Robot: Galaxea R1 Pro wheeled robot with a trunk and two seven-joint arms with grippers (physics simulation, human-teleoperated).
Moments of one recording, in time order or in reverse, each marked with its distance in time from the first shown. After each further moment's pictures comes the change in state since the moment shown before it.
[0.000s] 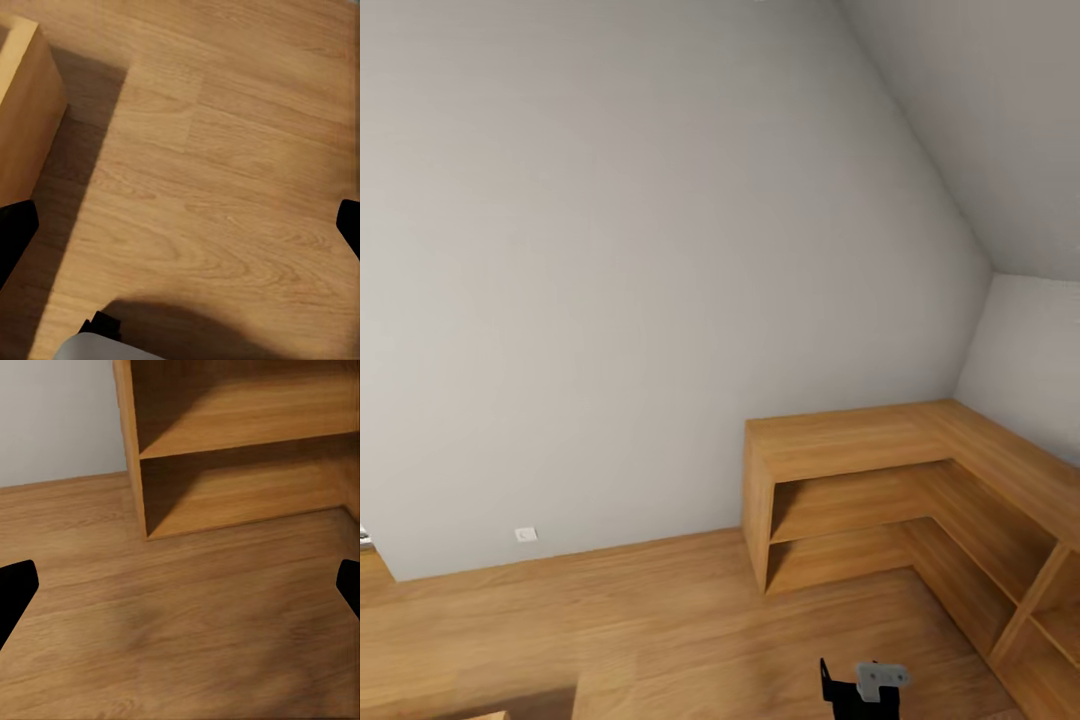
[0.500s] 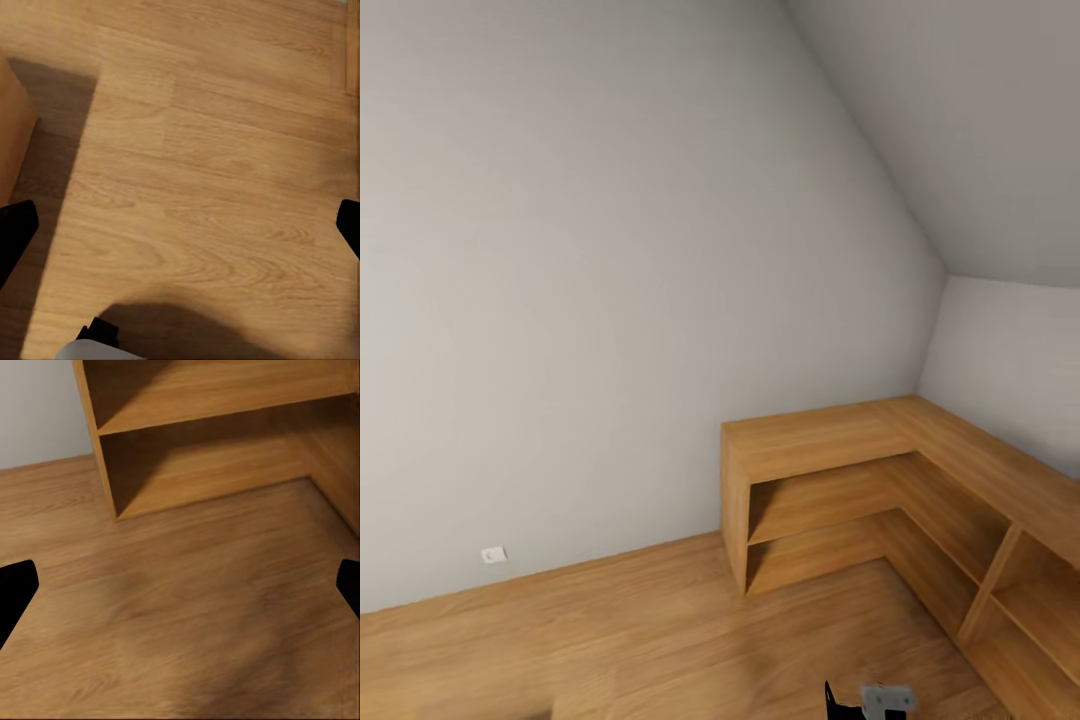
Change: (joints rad) left arm 0.000 0.001 0.000 0.000 0.000 0.000 0.000; right arm 0.041 -0.003 0.000 0.000 0.000 0.008 -0.005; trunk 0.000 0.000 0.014
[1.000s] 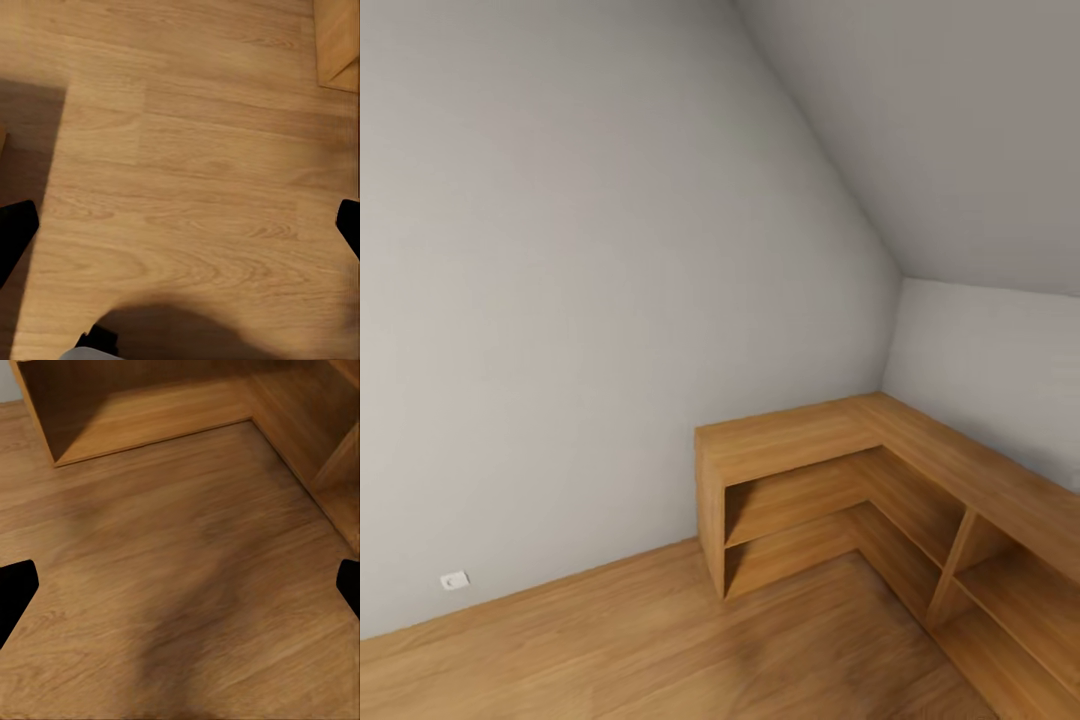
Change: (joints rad) left arm 0.000 0.004 0.002 0.000 0.001 0.000 0.000; right arm 0.126 -0.056 -0.002 0.000 -0.001 -0.014 -0.003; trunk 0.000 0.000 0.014
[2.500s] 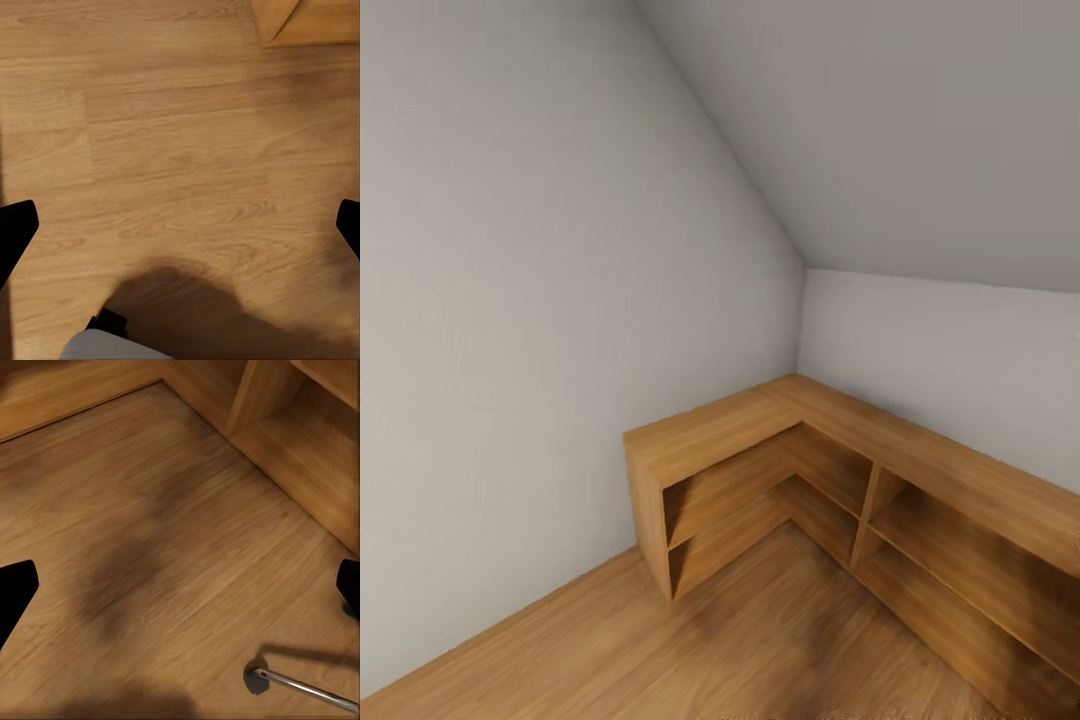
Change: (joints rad) left arm 0.000 0.002 0.003 0.018 0.004 -0.001 0.000; right arm 0.067 -0.027 0.004 0.000 0.001 -0.077 0.005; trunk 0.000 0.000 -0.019
